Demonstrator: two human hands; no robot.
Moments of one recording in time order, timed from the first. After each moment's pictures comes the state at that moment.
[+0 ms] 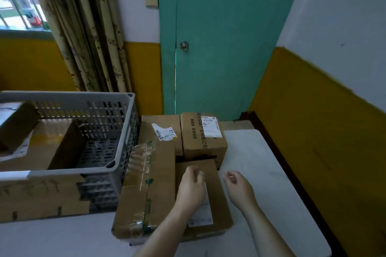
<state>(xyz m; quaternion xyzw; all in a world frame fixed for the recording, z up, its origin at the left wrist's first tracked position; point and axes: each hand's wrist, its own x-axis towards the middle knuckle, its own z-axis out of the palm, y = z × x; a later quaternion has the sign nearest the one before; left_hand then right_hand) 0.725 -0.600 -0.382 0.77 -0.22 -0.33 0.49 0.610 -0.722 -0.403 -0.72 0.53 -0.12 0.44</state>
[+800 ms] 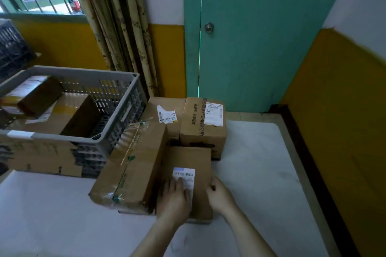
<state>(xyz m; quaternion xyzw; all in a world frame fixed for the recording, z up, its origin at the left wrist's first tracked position) 0.663 -0.602 -0.457 0.94 -0.24 -0.21 0.07 0.585 -0.740 -0.456 -0.74 0.39 0.05 0.55</state>
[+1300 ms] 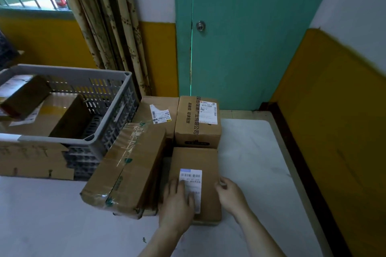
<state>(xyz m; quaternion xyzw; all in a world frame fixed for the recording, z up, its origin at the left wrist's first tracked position) 0.643 -0.601 -0.457 0.93 -0.24 -0.22 0.20 0.558 -0.760 -0.456 -0.73 0.46 0.02 0.51</state>
